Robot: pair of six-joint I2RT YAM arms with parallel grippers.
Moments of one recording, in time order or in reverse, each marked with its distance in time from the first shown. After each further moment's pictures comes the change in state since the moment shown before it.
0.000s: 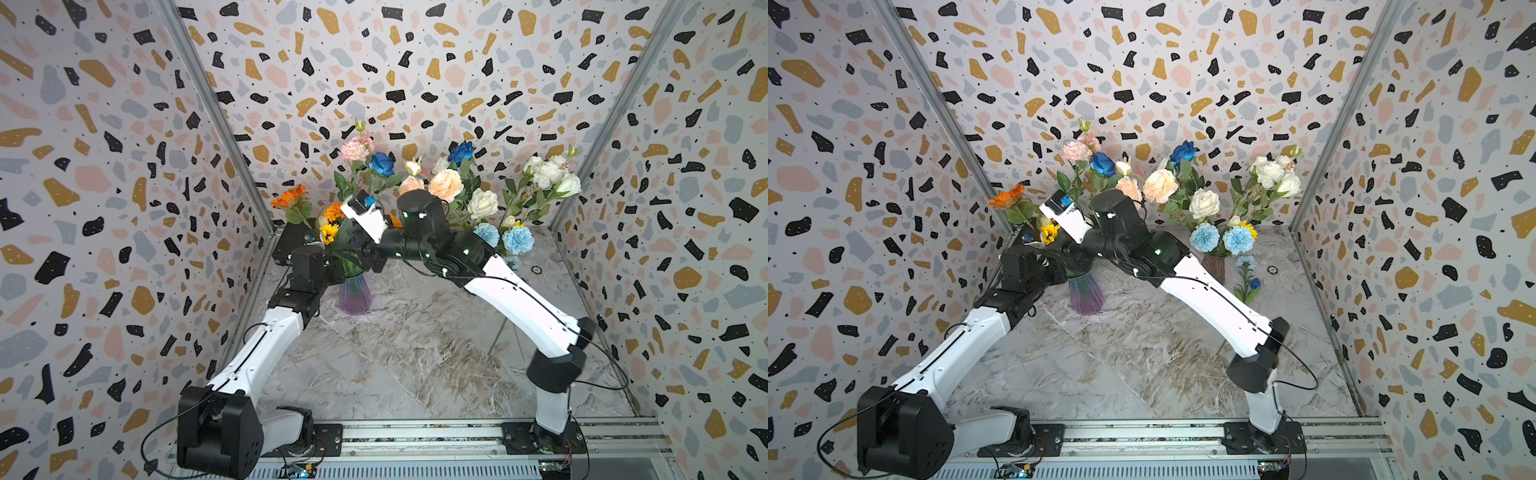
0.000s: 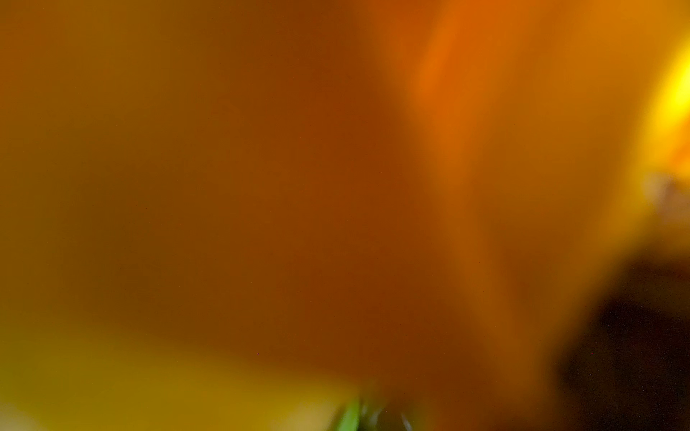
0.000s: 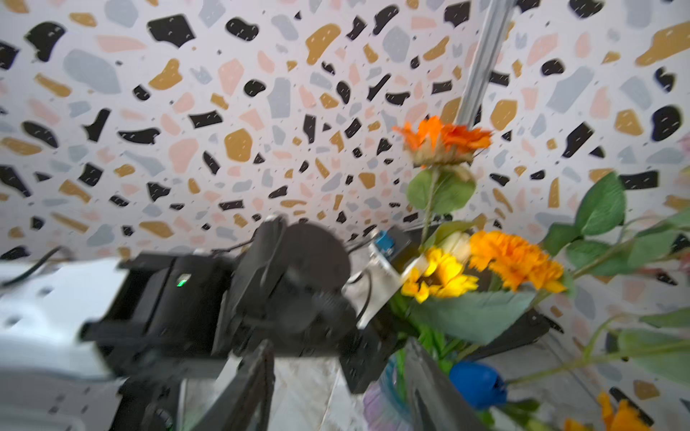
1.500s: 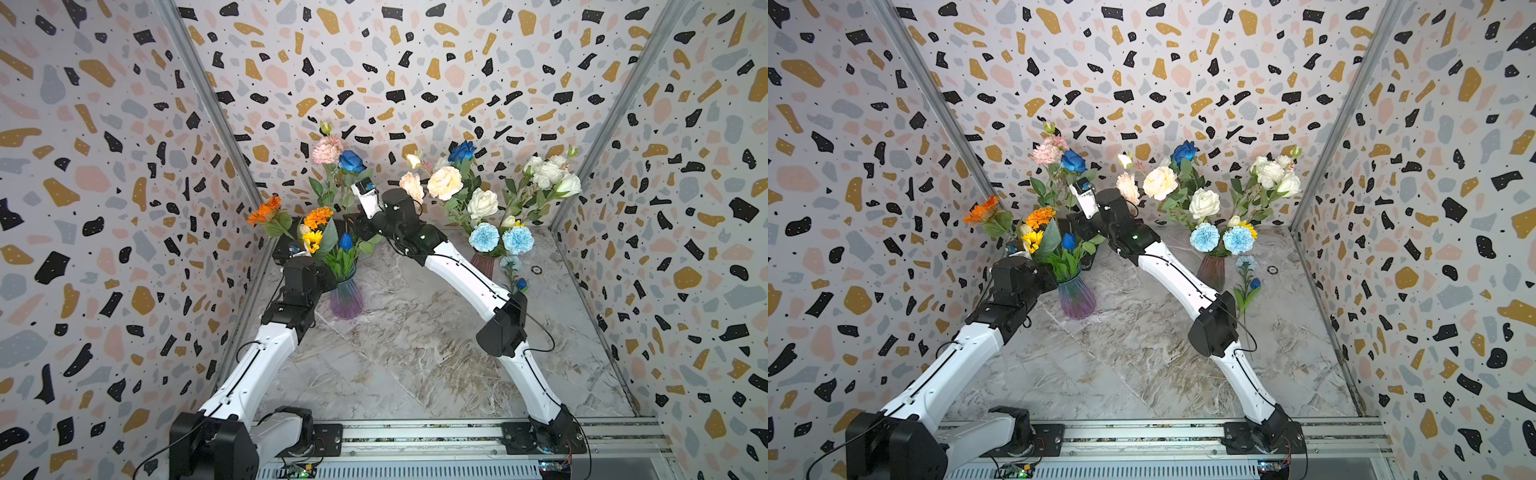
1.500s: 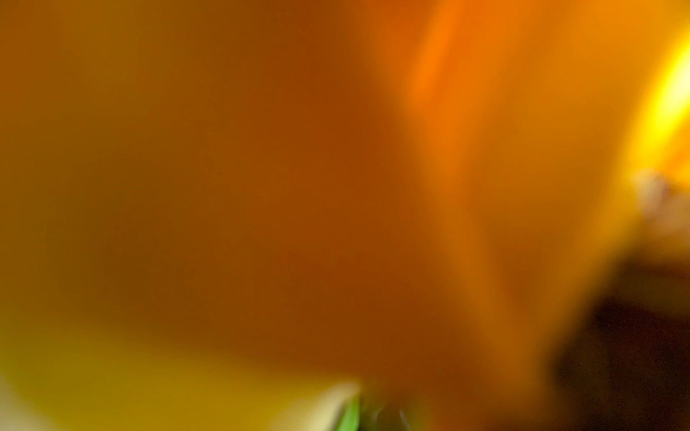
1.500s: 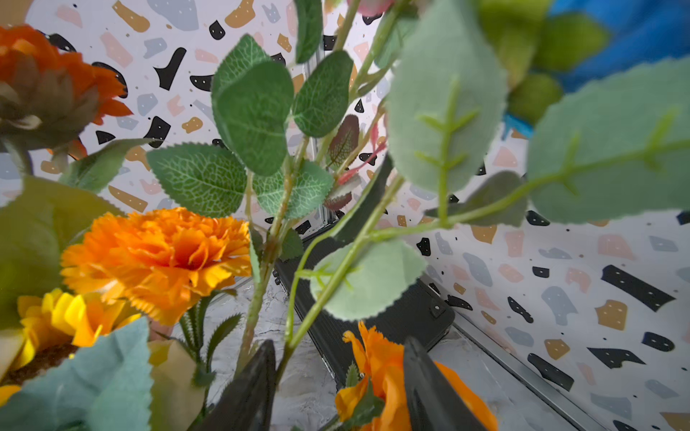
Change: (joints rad) left arm 0.016 -0.100 -0.097 0.024 -0.086 -0.099; right arm -0.161 0.331 0.039 0.343 0.136 0.098
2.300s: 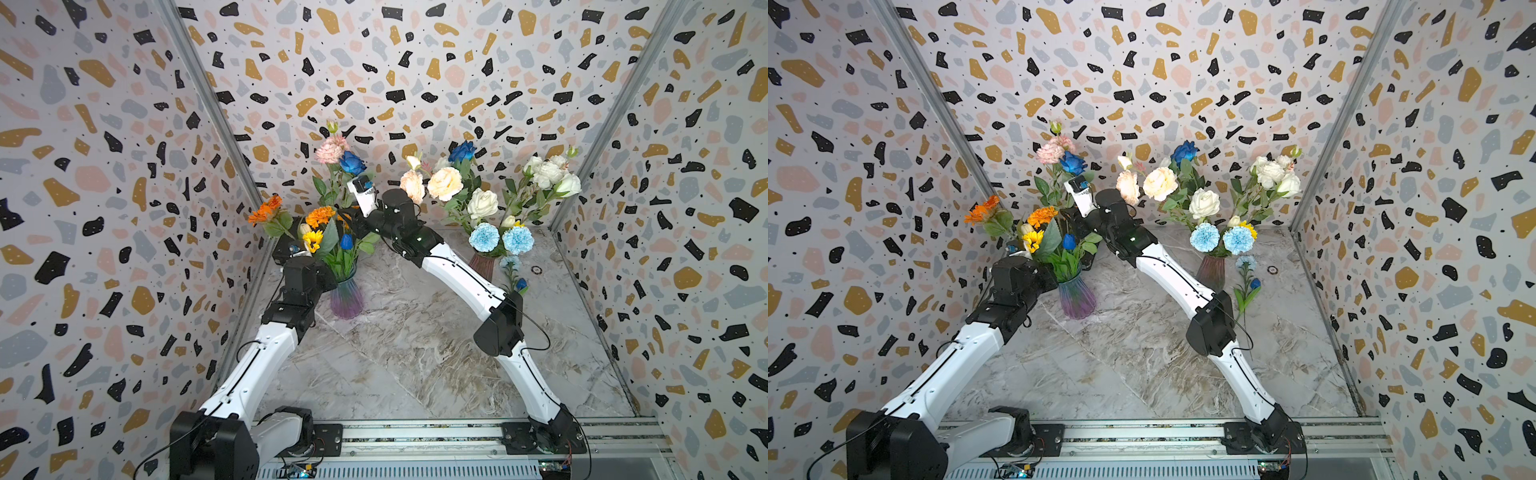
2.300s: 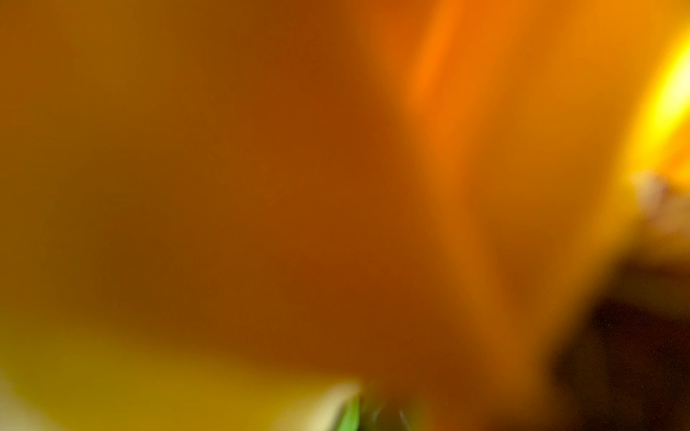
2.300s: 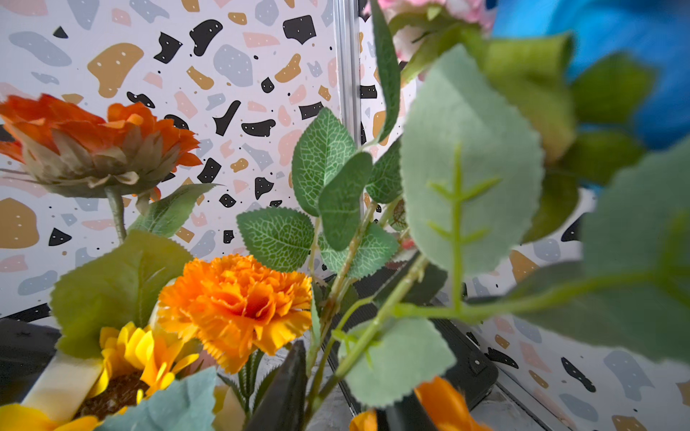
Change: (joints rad) left arm 0.001 0.006 0.000 0.010 0.009 0.006; right arm 0.000 0.024 0.002 0.145 -0.097 0.042
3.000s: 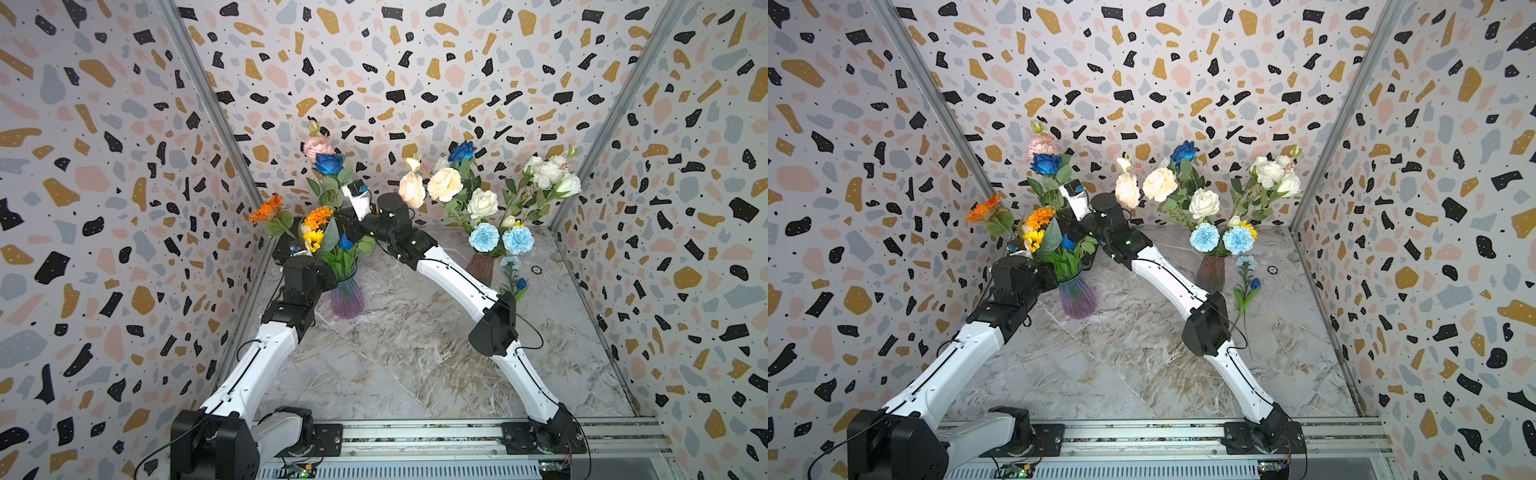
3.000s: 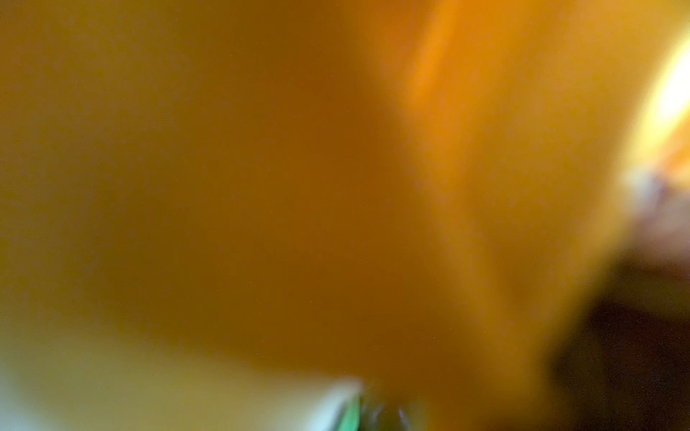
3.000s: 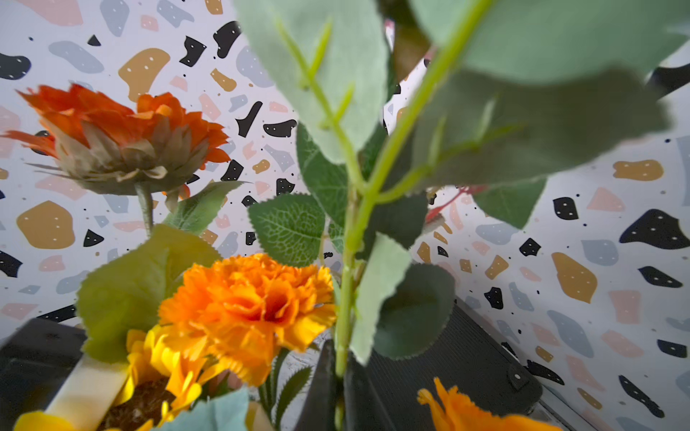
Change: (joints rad) left arm 0.004 0.007 0.000 0.013 0.014 0.008; right arm 0.014 0.038 0.039 0.017 -0.032 0.019
